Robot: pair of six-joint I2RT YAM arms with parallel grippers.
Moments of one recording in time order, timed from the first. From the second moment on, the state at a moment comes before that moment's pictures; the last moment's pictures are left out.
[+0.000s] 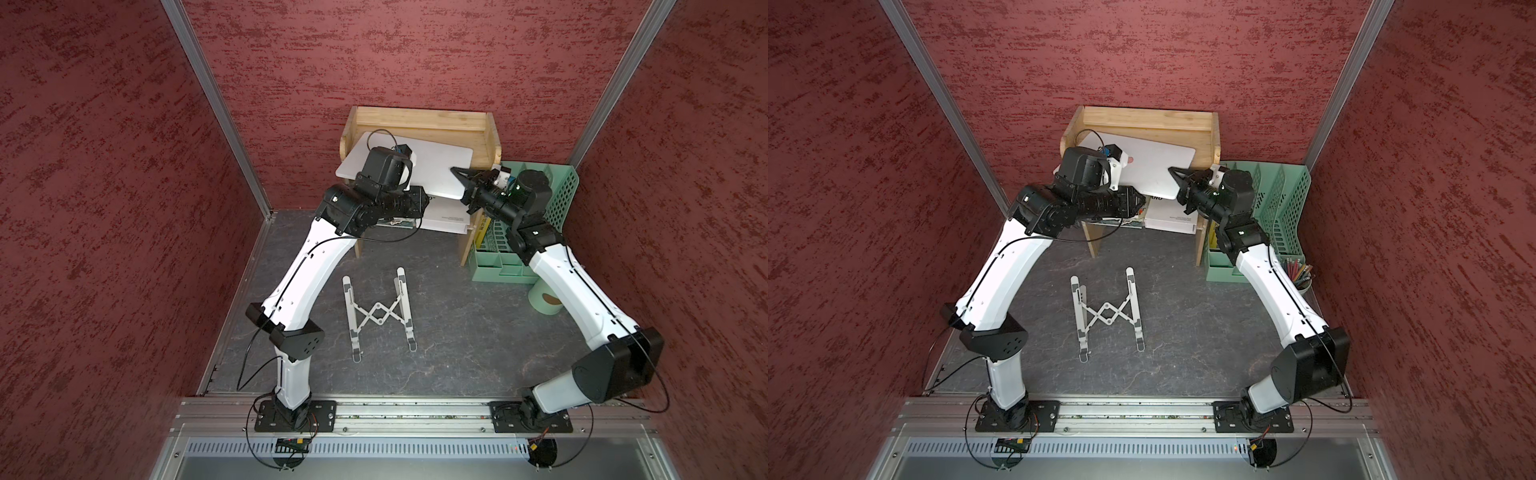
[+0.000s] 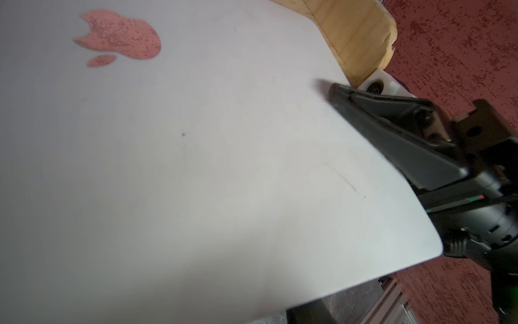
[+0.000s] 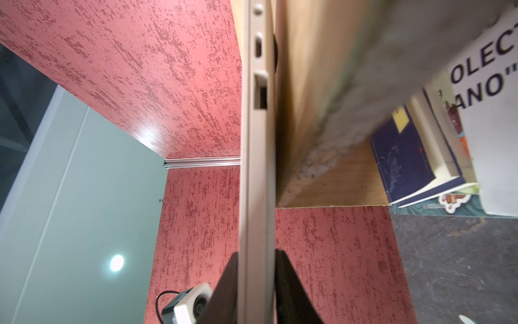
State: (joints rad) left arm -0.67 1.91 2.53 -1.14 0.04 -0.44; right arm 0.30 1.51 1.54 0.09 -0.45 1.68
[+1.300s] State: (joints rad) left arm -0.55 2.07 2.63 -0.97 0.20 -0.56; right arm 0.29 1.24 1.46 -0.25 -0.43 1.50
